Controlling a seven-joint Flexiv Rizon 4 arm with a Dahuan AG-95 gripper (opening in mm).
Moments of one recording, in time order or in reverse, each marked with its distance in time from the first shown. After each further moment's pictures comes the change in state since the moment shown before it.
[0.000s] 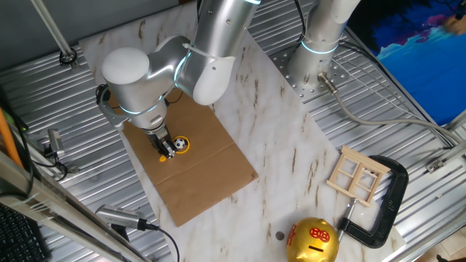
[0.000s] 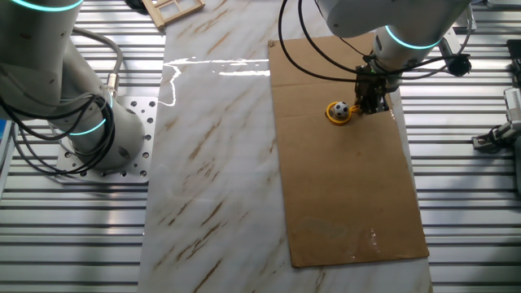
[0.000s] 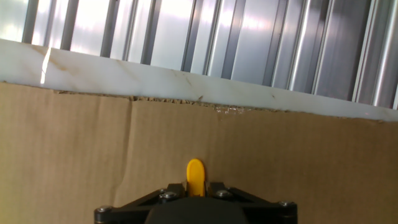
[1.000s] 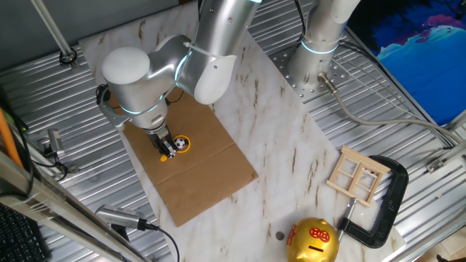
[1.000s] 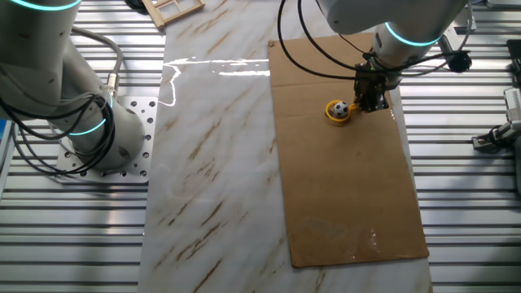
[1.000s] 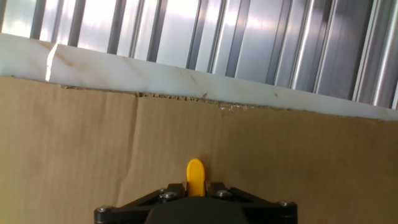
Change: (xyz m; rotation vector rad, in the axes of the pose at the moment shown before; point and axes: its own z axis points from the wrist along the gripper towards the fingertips) arm 0.005 0.003 -0.007 0.006 0.005 -0.015
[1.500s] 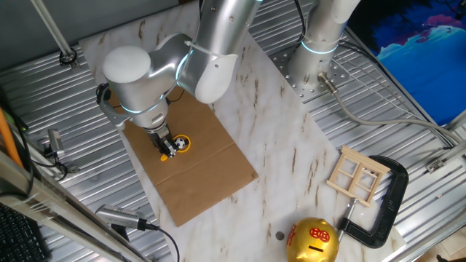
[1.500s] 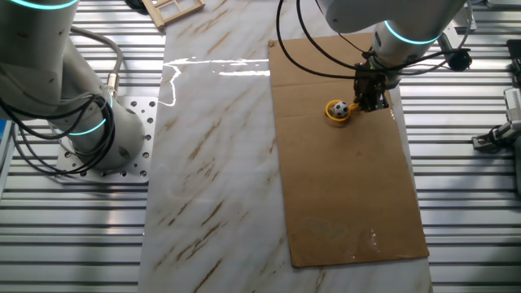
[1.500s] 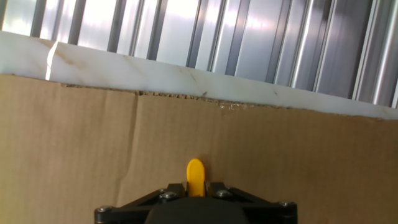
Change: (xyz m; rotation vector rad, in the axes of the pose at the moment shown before) arm 0.000 0.001 -0.002 -0.003 0.000 -0.002
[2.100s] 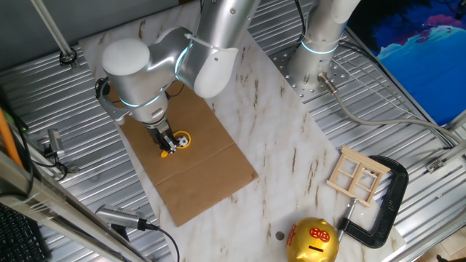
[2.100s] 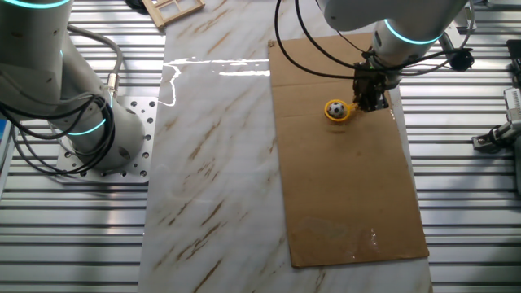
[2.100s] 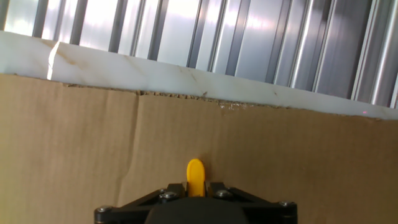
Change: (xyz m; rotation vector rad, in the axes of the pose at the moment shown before) arm 0.006 -0.003 -0.011 -0.009 -0.001 -0.008
